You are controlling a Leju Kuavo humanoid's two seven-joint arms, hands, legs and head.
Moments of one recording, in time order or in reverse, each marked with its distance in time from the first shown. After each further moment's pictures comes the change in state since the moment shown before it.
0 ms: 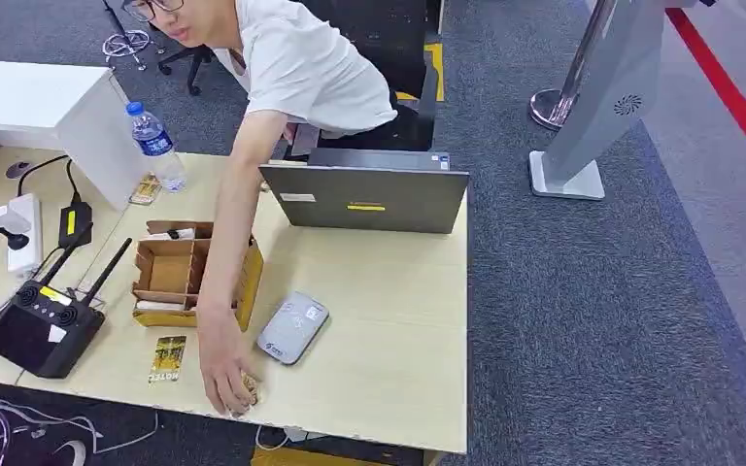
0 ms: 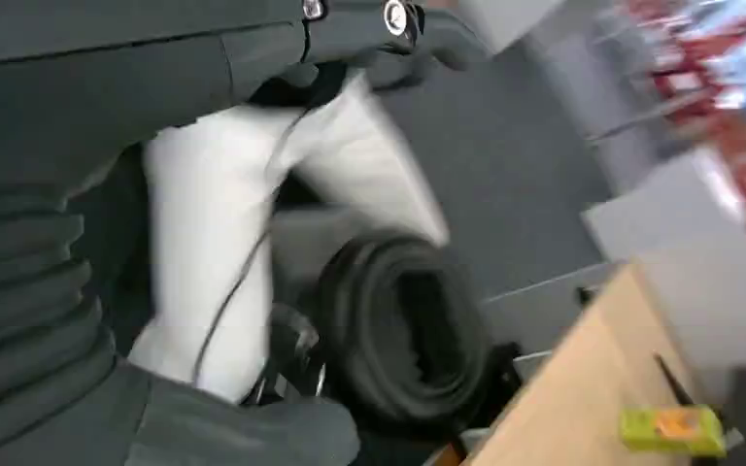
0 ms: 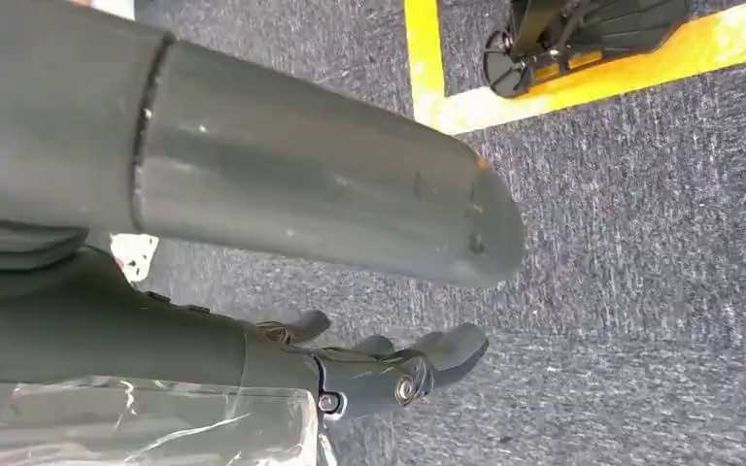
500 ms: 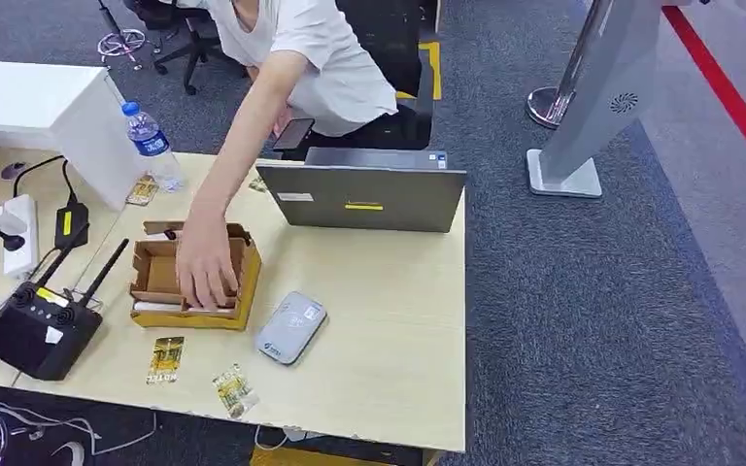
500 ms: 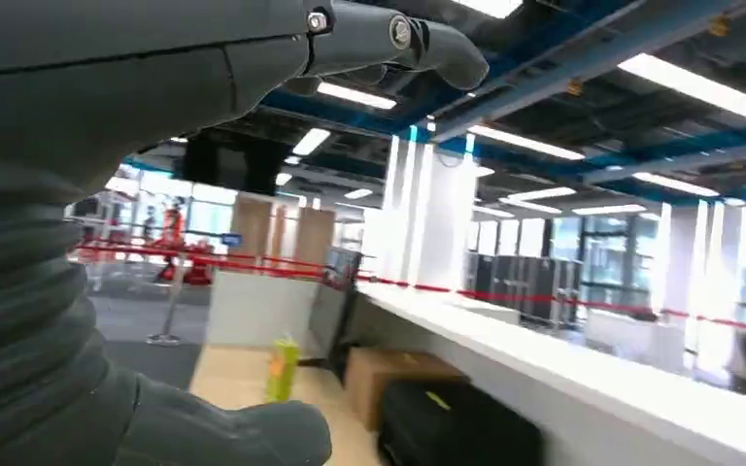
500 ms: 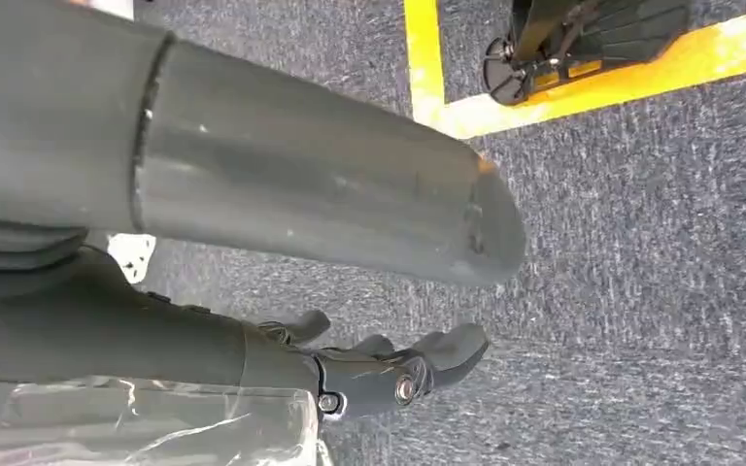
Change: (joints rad) left arm -0.042 -0.054 -0.816 -0.733 -0.722 0.074 -0.042; right arm 0.001 0.011 0.016 0.000 -0.019 -0.008 -0.006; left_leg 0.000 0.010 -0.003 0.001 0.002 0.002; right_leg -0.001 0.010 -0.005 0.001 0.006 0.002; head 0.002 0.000
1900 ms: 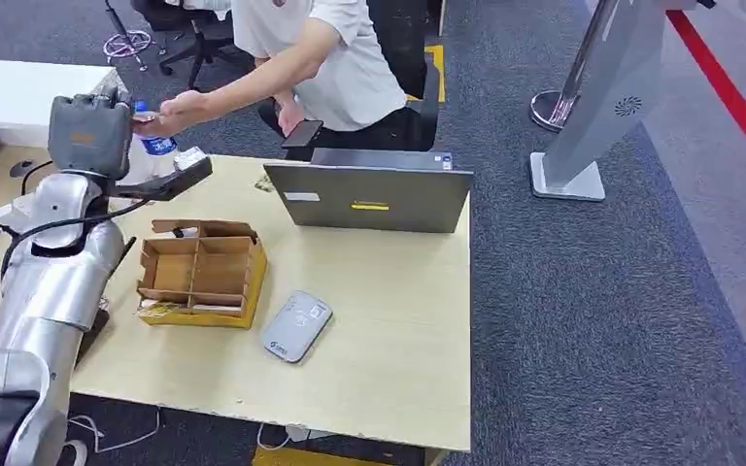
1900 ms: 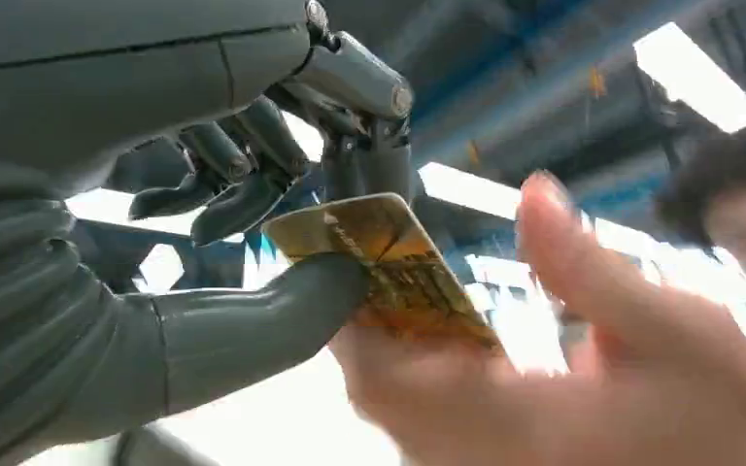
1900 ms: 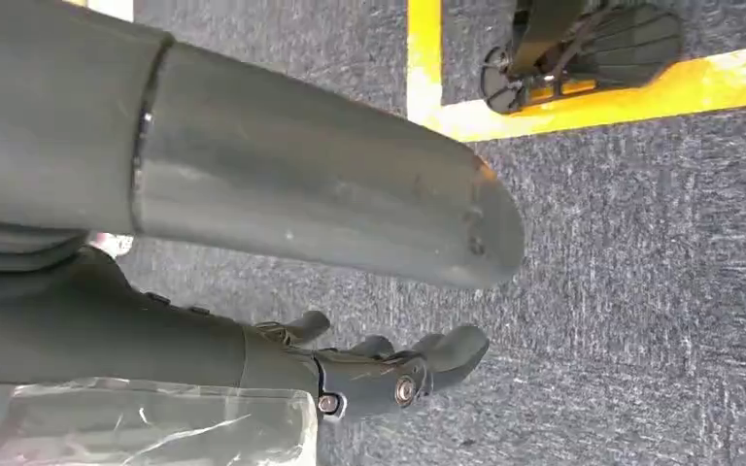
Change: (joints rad) left arm -0.544 -0.337 -0.713 0.186 -0.490 0.130 0.212; right arm -0.015 0.006 0.047 0.000 0.025 0.009 0.005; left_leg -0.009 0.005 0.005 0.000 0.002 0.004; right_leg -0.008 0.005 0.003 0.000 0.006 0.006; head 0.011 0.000
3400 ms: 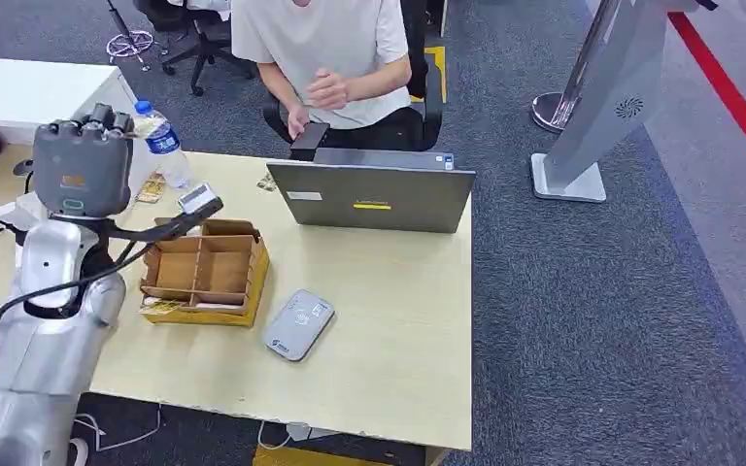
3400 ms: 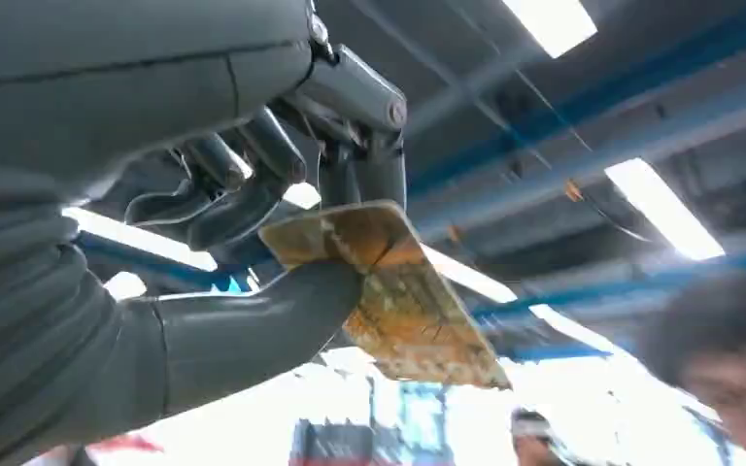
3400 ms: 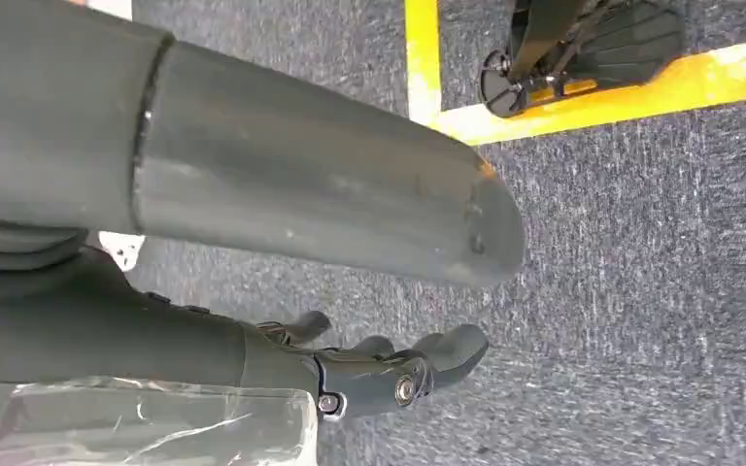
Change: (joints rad) left arm 0.111 -0.071 -0.051 -0.343 -0.246 0.080 0.124; right arm 0.001 0.006 -0.032 0.000 0.016 -0.003 0.001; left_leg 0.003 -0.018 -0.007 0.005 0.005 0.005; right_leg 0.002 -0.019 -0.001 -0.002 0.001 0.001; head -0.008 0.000
